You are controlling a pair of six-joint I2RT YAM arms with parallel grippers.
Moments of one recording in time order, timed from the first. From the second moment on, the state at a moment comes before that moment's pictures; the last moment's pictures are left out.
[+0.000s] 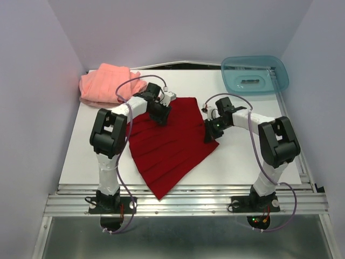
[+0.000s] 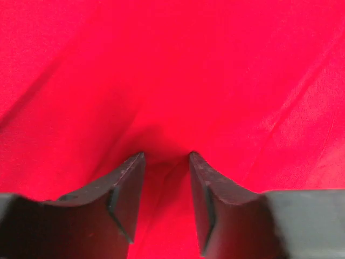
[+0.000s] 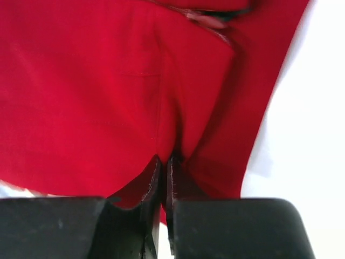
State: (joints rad) left arm -0.40 2.00 1.41 -0.52 0.32 0.20; right arm 0.33 1.84 1.15 -0.53 -0.51 -0.09
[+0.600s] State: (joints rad) left arm -0.43 2.11 1.69 -0.51 0.33 0.28; right arm 0.26 1.41 0.94 -0.41 -0.75 0.21
